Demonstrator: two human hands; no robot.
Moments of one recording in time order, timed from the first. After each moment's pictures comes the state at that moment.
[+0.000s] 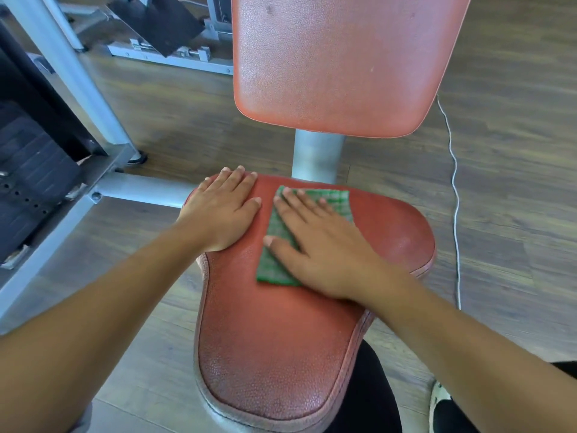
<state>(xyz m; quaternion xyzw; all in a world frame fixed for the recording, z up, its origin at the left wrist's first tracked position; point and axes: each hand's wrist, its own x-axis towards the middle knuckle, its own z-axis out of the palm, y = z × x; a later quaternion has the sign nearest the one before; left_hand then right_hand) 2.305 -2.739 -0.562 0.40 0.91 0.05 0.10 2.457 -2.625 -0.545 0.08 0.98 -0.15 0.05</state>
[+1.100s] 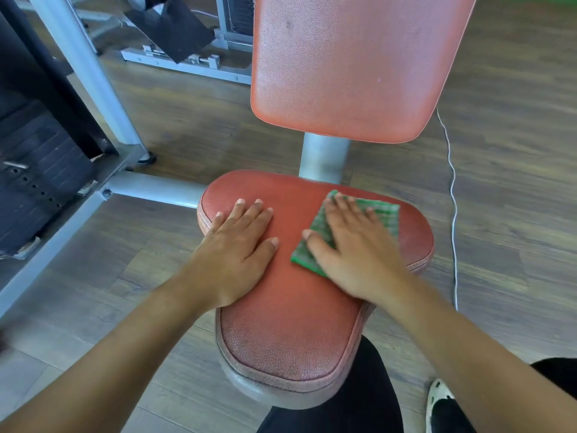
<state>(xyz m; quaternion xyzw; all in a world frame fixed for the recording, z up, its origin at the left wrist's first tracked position) 2.378 -2.789 -0.551 0.41 0.88 0.19 0.13 2.483 -2.629 -0.540 0.22 0.97 -0.10 0.04</state>
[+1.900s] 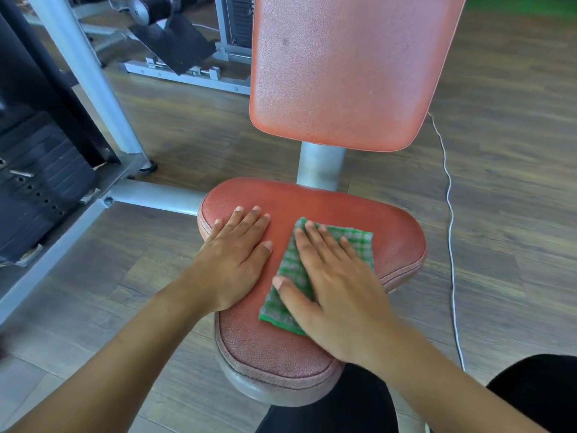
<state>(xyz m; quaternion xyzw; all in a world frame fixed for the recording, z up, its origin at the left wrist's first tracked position) 2.384 -2.790 -0.547 0.40 0.88 0.20 0.14 2.518 -2.678 -0.528 0.14 0.98 -0.15 0.01</state>
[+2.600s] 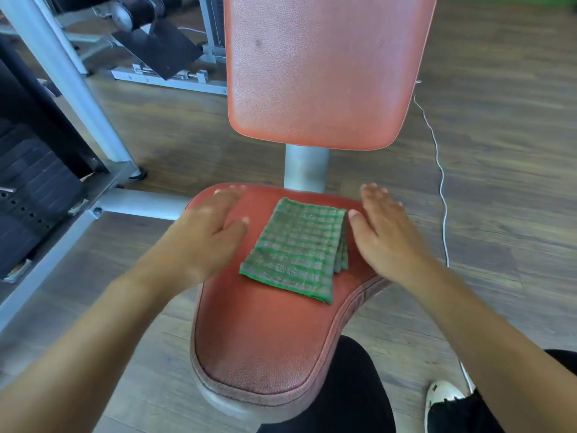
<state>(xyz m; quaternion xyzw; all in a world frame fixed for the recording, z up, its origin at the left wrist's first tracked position) 2.372 -2.774 -0.505 0.37 0.88 0.28 0.11 2.505 -2.568 -0.534 0.29 0.94 -0.19 -0.03</state>
